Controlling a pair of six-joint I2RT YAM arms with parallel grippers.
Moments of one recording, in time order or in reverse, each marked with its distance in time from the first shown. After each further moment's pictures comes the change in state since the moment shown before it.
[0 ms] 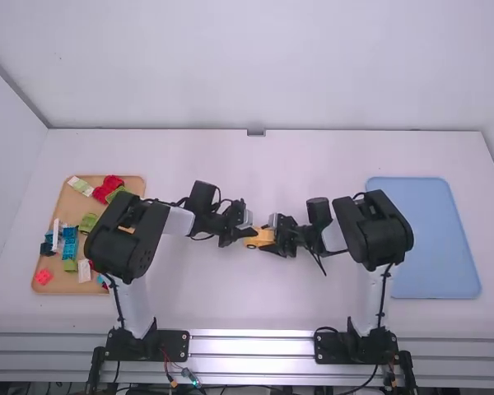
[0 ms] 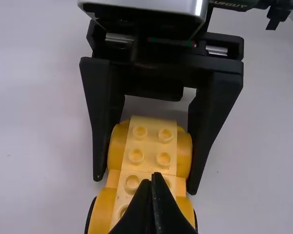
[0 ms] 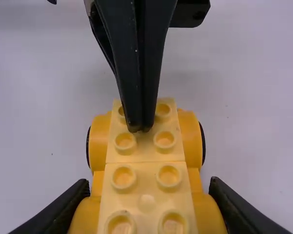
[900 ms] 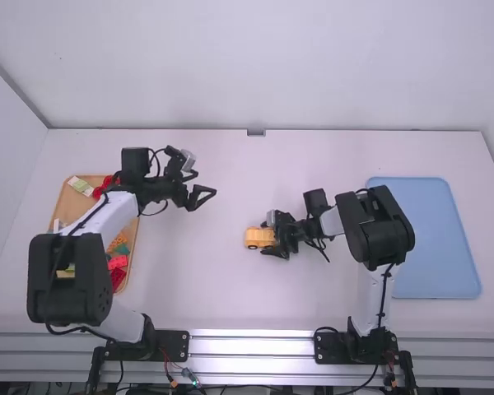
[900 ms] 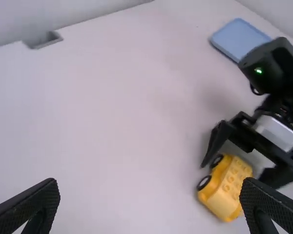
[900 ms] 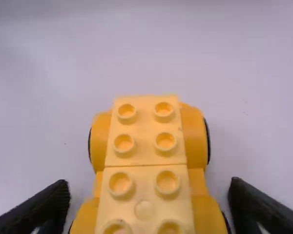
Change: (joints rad) left arm 0.378 -0.356 0.121 -0.288 -0.117 -0.520; right arm -0.014 -0.001 0.182 -0.495 -0.029 -0.252
